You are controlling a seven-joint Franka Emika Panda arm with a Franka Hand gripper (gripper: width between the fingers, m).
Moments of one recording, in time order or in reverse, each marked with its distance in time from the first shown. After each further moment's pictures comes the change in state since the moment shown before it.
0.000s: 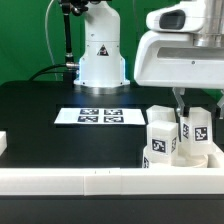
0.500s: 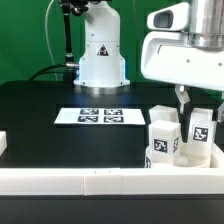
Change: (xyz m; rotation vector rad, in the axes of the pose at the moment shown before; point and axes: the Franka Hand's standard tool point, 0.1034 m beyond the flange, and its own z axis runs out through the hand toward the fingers) arm -0.002 -0.004 0.001 0.024 -0.007 0.572
